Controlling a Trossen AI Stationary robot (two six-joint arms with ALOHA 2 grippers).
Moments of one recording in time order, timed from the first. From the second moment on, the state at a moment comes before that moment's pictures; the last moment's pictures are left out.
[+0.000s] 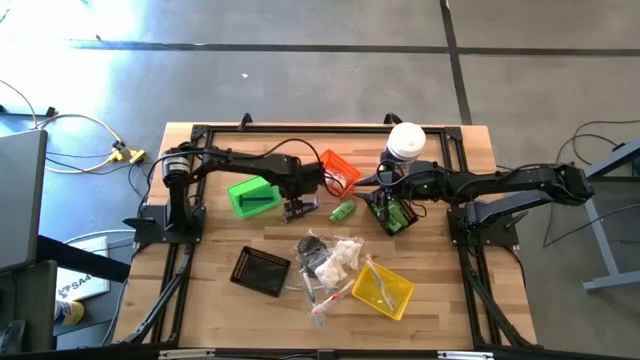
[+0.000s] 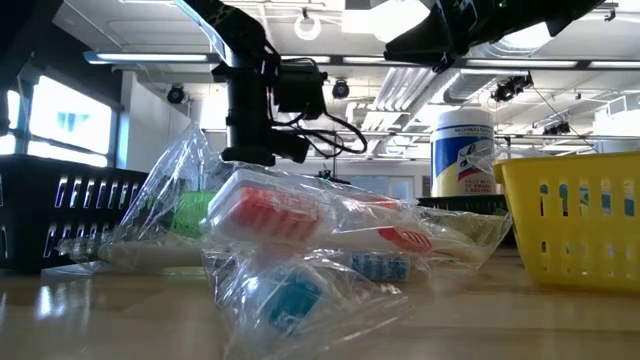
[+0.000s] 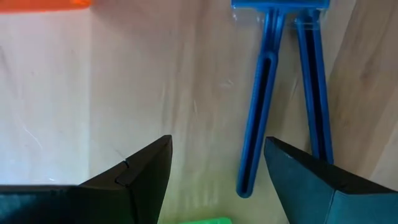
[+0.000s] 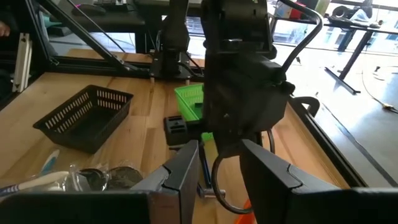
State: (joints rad) left arm 0.24 1.88 1.29 -0.79 -0.09 0.06; right arm -0.06 1.10 0.68 0.17 0.05 -0.10
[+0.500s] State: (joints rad) left arm 0.23 1.89 1.28 -0.77 -0.03 0.13; right arm -0.06 1.10 0.68 0.17 0.05 -0.10
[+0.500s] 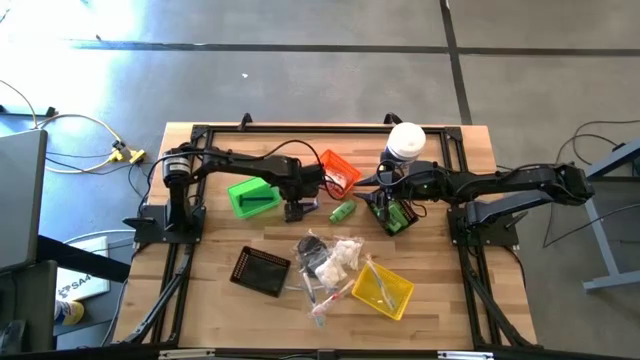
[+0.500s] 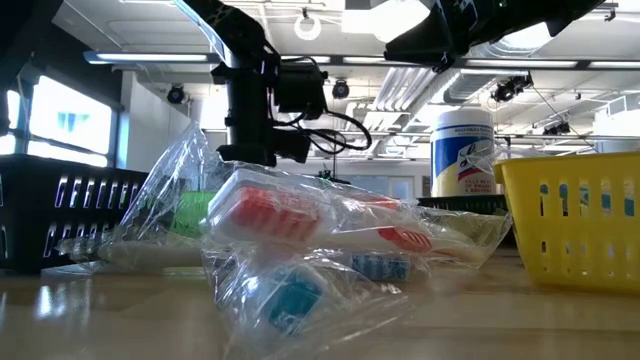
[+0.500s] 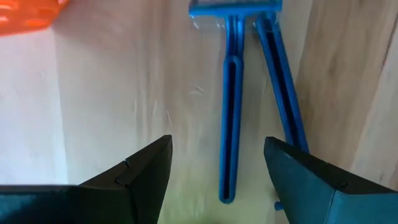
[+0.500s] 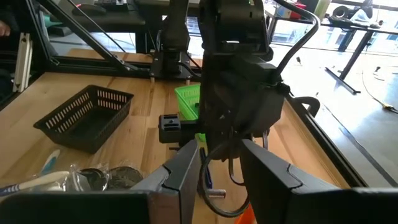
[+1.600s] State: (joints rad) left arm 0.23 1.92 1.28 -0.75 -0.01 0.15; right arm -0.06 1.10 0.68 0.17 0.05 -0.10
